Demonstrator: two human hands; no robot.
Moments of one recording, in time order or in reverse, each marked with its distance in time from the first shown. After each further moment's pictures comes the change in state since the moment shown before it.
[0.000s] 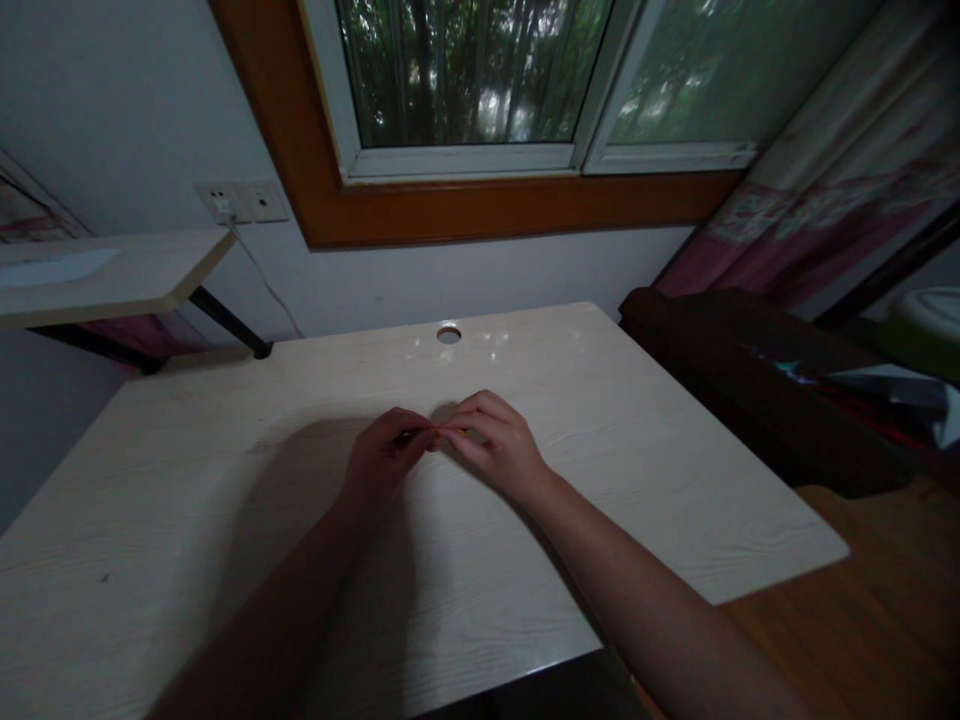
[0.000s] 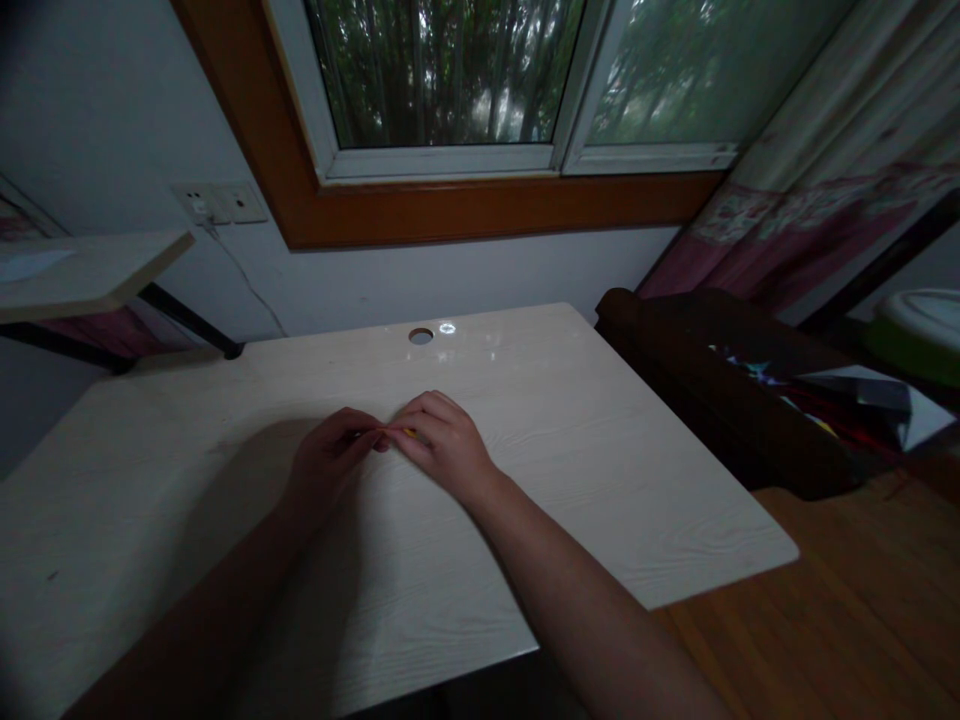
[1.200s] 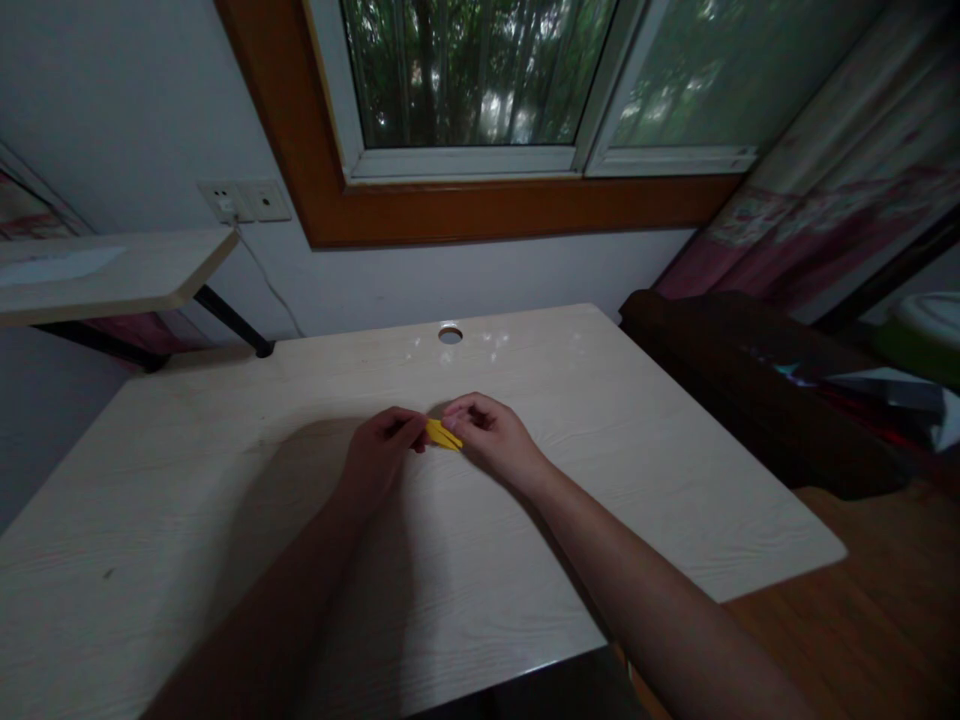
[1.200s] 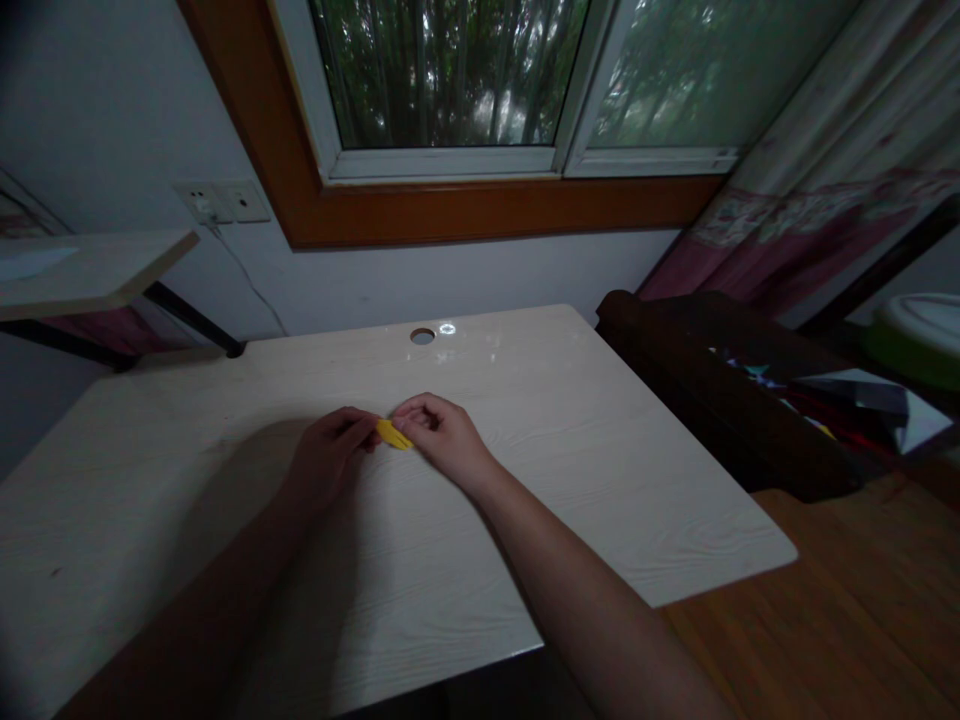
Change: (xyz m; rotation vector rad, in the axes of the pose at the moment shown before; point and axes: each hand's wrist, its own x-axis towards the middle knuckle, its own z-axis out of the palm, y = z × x) left_hand 0.005 -0.015 -0.001 -0.220 0.104 -0.286; right_hand -0.003 0.011 0.014 0.572 -0.048 0.645
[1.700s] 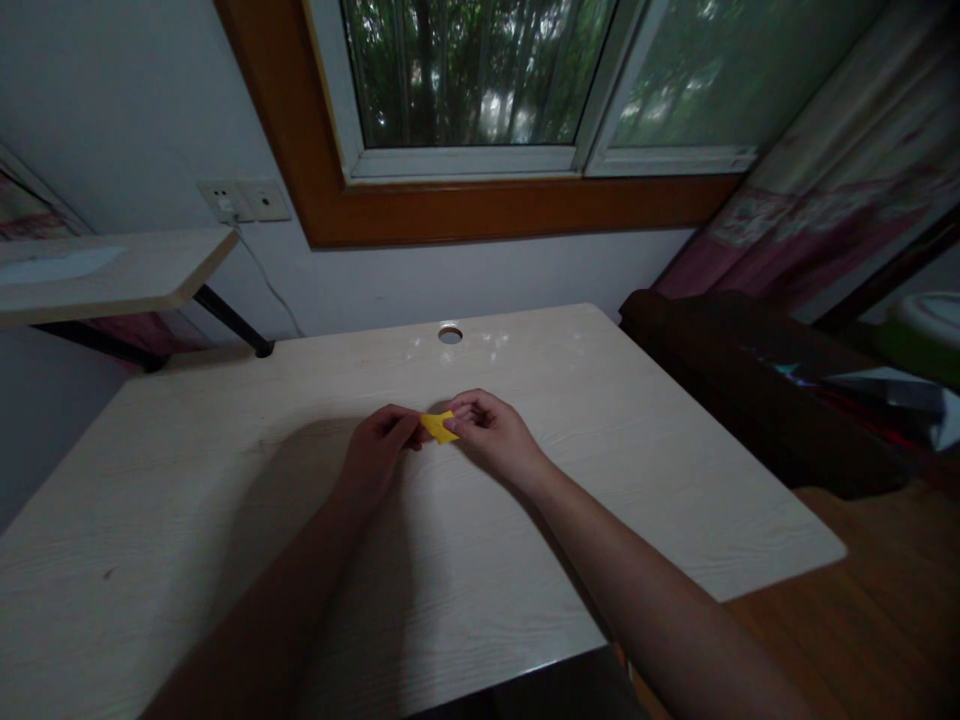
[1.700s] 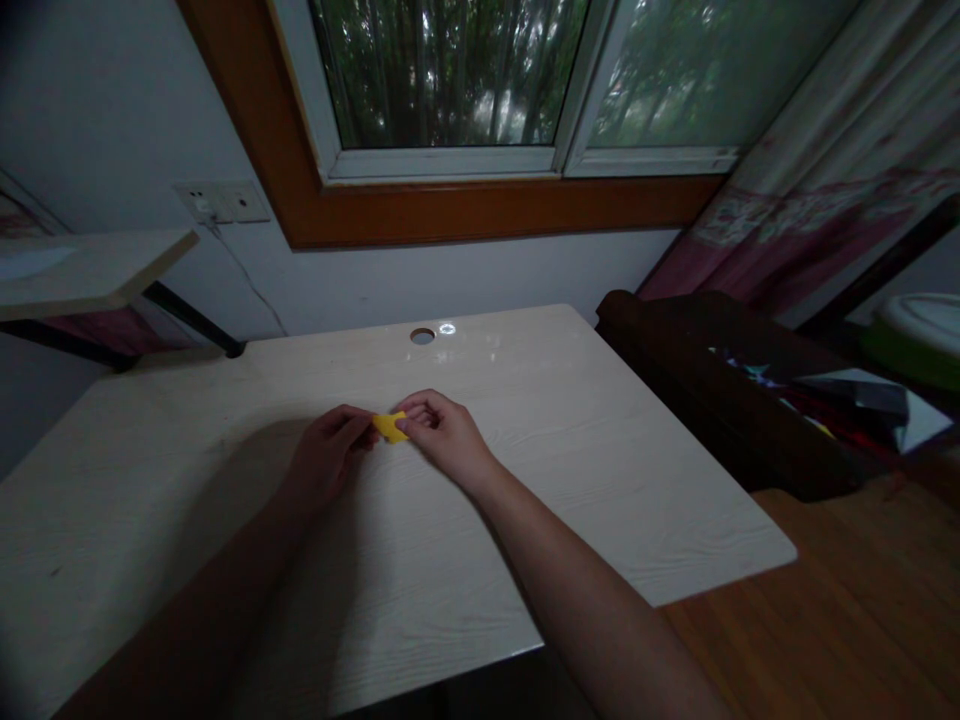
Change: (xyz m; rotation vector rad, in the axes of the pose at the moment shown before) left_hand 0.002 0.000 0.001 -0.060 0.036 -0.060; right_hand 0.003 0.012 -0.003 0.065 0.008 -0.007
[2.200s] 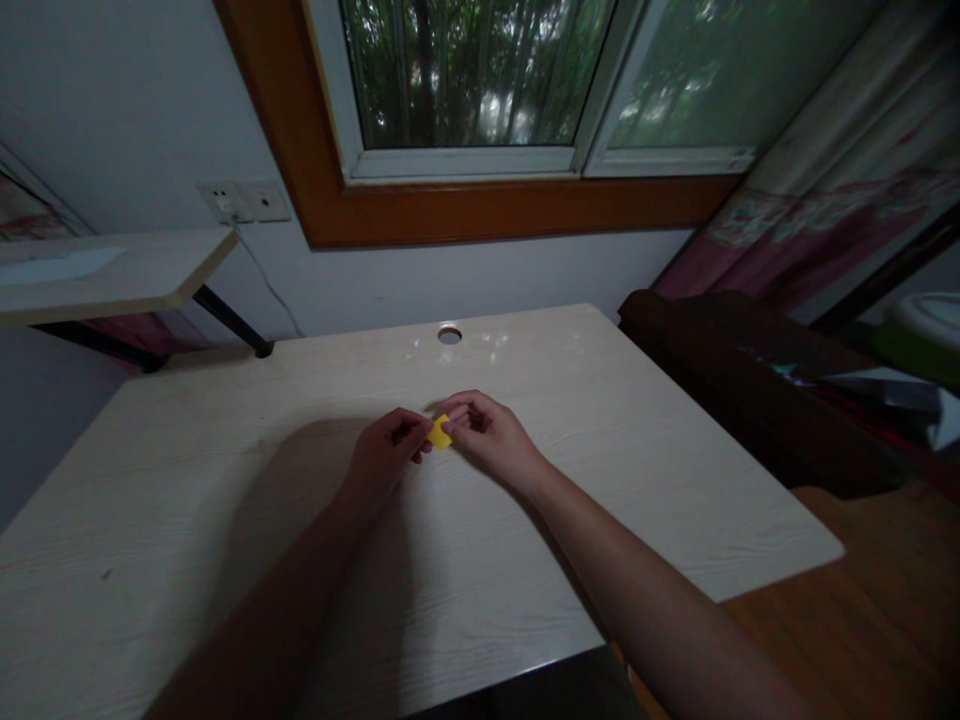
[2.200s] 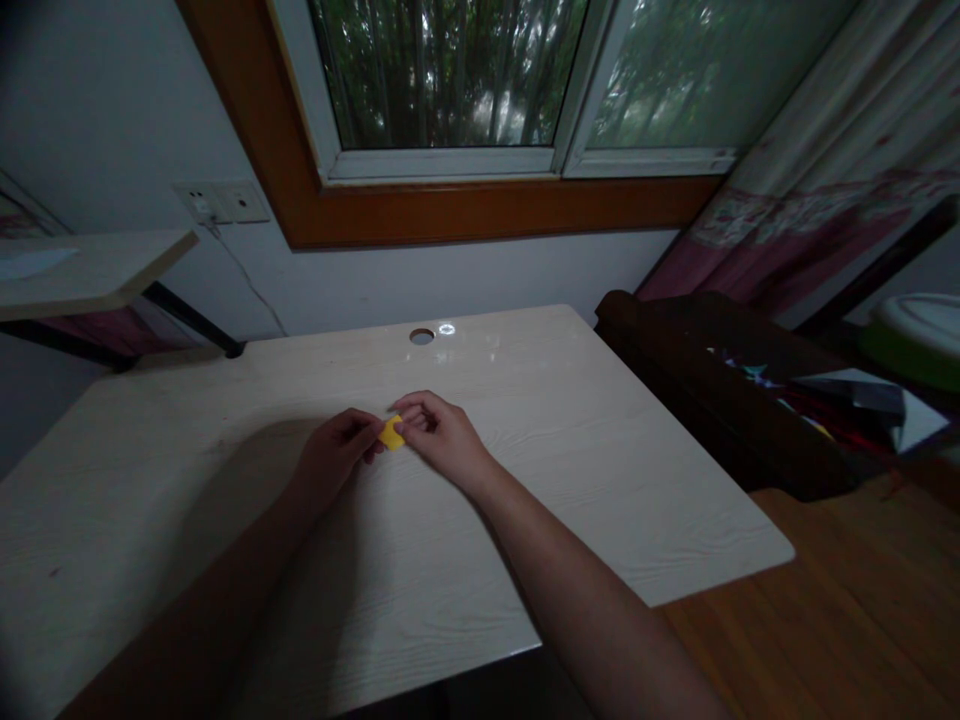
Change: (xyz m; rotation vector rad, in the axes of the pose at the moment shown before) left_hand -0.002 0.001 0.002 0.218 -0.063 0.041; right_hand -0.004 -0.007 0.001 -0.054 -0.065 -0.036
